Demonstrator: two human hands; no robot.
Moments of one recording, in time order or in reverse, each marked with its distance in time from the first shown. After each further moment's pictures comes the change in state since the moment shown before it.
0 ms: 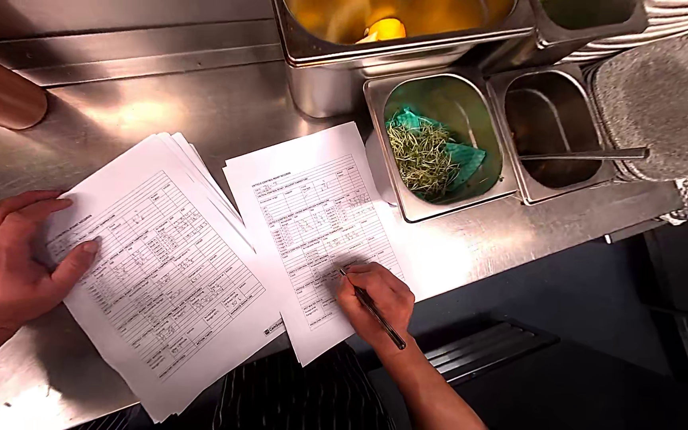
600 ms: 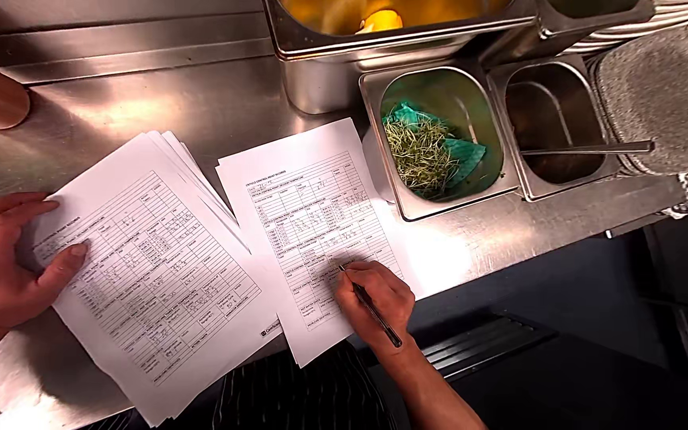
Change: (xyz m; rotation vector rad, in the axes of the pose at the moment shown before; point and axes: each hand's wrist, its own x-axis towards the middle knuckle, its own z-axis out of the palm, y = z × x) left_hand -0.007 -0.026 0.014 -0.051 0.016 0.005; right_hand -0.002 0.000 0.000 -0.003 0.025 0.025
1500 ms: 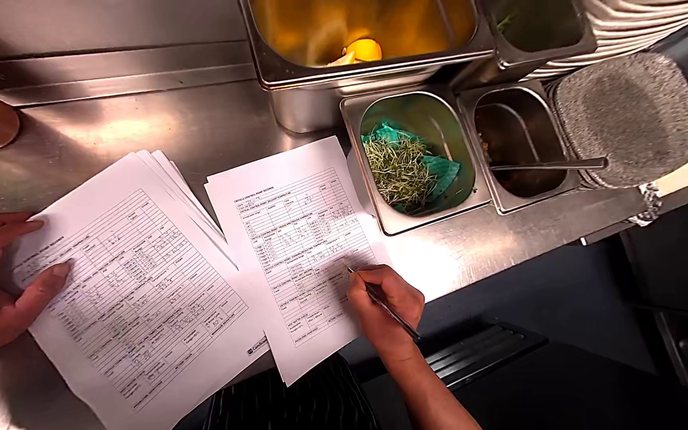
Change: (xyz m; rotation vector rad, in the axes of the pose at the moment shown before) left_hand 0.005 0.018 0.000 -0.052 0.010 0.013; right_hand 0.014 0.010 -0.018 0.094 0.048 0.204
